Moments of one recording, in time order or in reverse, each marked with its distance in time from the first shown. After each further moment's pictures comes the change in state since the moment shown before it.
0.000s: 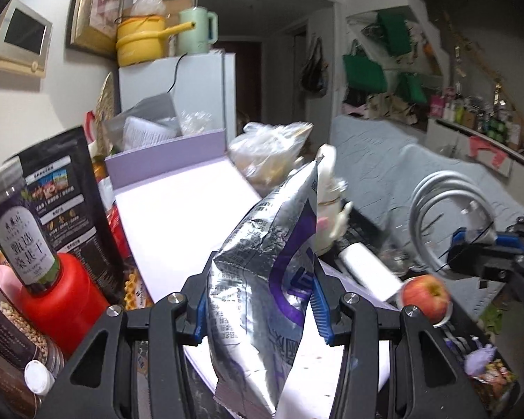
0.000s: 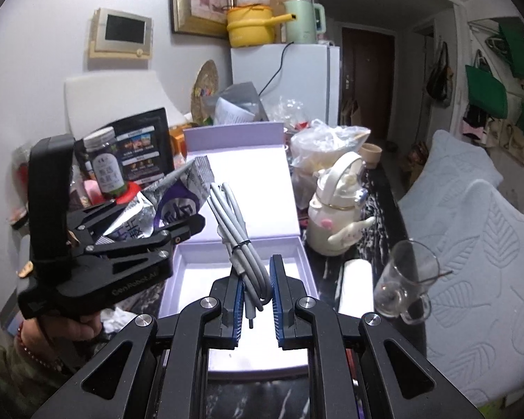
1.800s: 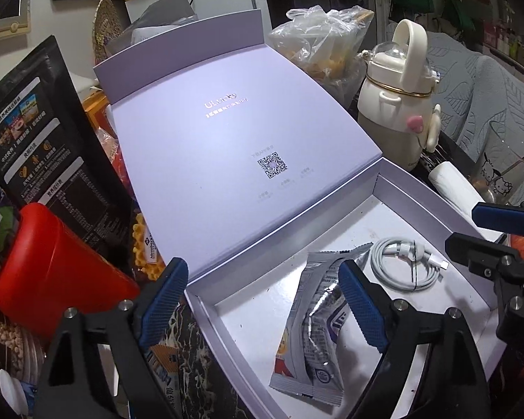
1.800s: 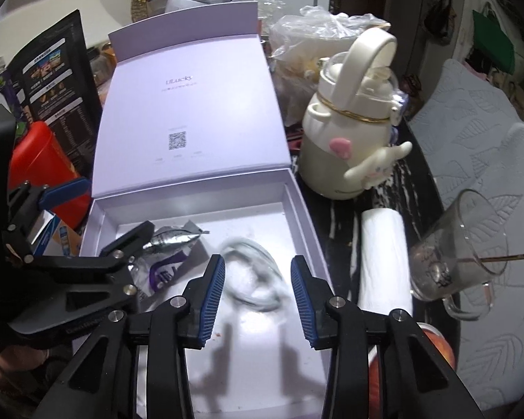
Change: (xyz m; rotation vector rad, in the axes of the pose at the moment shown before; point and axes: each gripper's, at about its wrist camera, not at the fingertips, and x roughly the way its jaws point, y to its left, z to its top) left arm 0.105 0.019 -0.036 0.036 0.326 0.206; right arm 0.163 -0.023 -0.017 0.050 0.336 -0.092
